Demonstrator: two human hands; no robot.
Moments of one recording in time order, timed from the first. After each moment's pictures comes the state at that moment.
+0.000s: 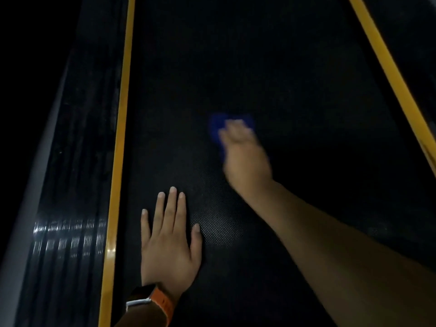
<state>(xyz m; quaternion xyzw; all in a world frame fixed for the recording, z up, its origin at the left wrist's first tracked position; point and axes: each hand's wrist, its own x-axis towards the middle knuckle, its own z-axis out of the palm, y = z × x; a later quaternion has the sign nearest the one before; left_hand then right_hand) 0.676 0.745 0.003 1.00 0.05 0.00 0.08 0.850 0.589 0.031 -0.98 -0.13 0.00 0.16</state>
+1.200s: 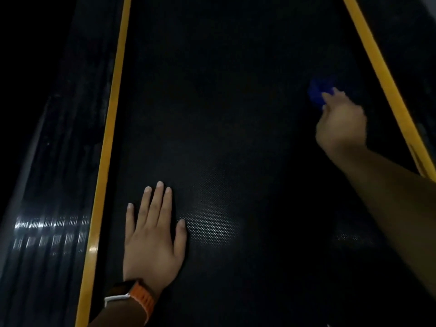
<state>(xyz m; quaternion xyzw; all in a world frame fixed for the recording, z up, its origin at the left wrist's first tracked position) 0.676 0.747 0.003 1.00 0.05 0.00 0.08 0.919 0.411 0.034 -0.98 0.11 -0.08 0.16</state>
